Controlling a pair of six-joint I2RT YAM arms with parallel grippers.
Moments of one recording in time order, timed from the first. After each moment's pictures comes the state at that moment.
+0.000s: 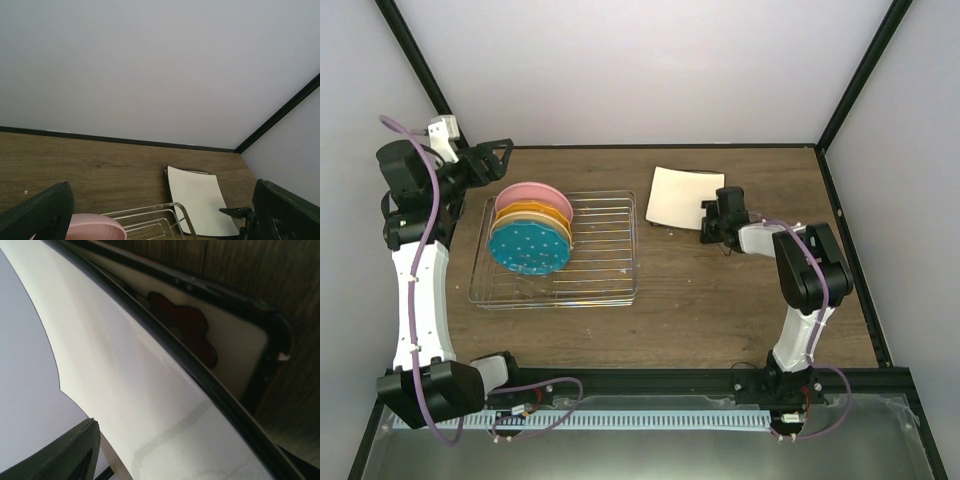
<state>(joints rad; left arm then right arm) 0.25 1.17 1.32 -0.37 0.70 -0.36 0.27 1.84 0.95 0.17 -0.08 1.77</state>
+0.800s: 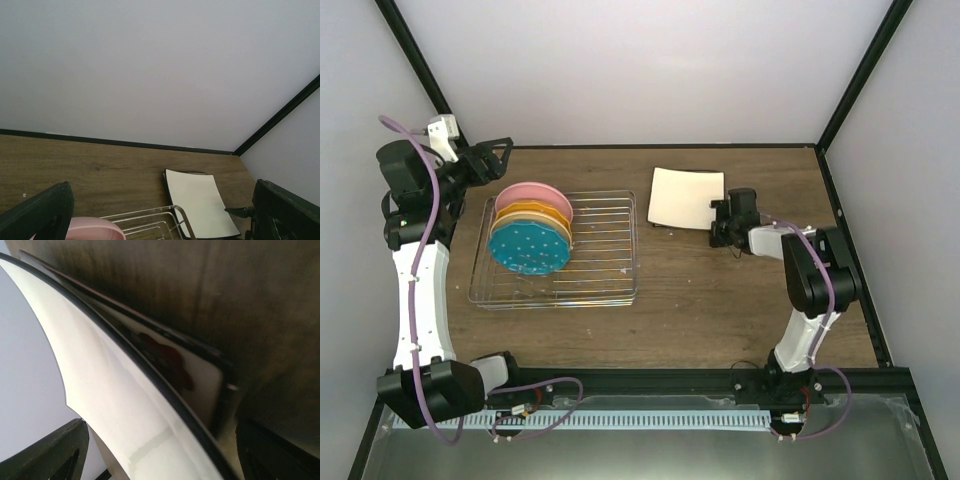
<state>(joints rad) 0.25 1.17 1.31 -0.34 0.70 -0.38 0.20 1.82 0.92 0.16 -0.12 1.71</state>
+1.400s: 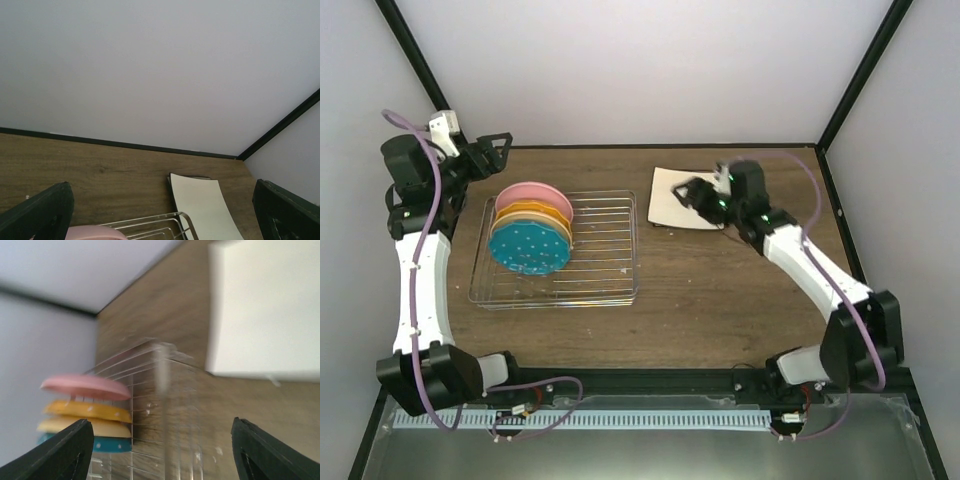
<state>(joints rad) 0.25 1.22 1.32 -0.31 0.68 -0.40 0.33 1.33 0.98 -0.21 -0.36 0.91</state>
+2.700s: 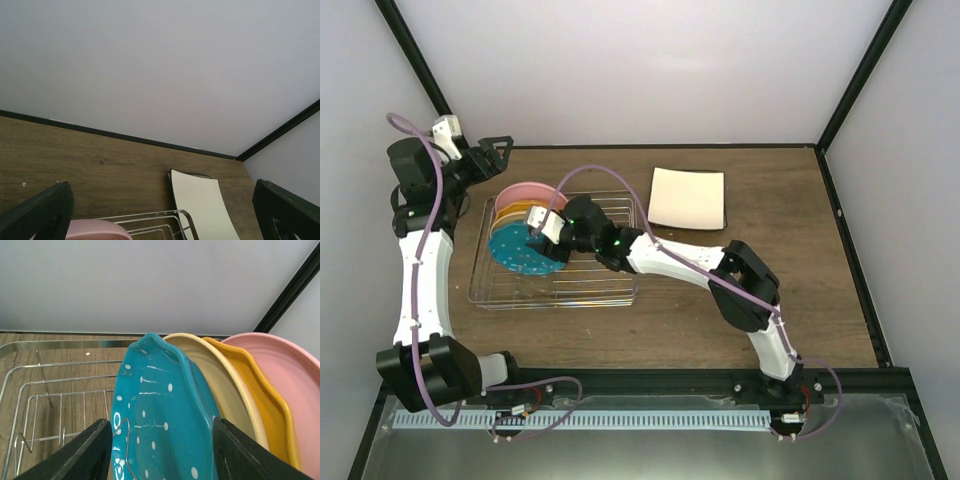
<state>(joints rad) 0.25 1.26 1.28 -0.27 0.67 -0.45 1.03 2.05 1.62 0.12 -0.21 -0.35</state>
